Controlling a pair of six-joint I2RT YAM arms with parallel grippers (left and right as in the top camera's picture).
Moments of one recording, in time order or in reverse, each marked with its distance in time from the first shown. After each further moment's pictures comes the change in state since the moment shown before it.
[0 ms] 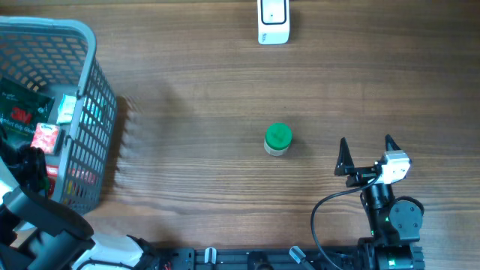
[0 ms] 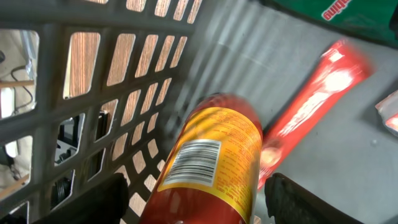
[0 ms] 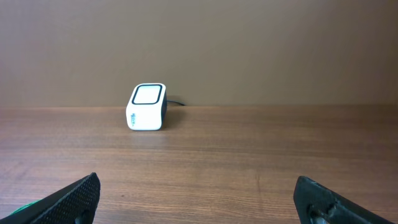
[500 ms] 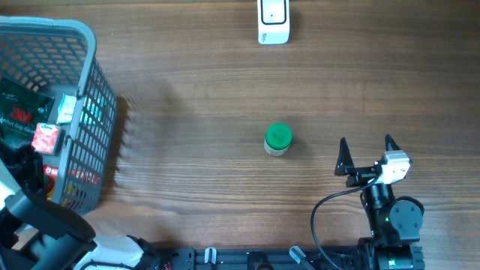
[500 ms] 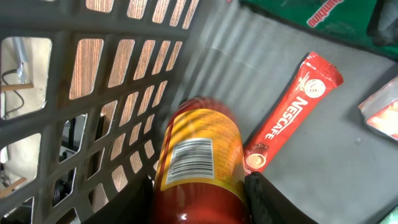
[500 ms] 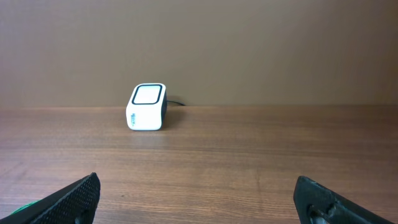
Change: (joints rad) left arm 0.000 -0.017 0.010 0.005 0.001 0.003; right arm 0.000 0.000 0.000 0.000 0.000 0.000
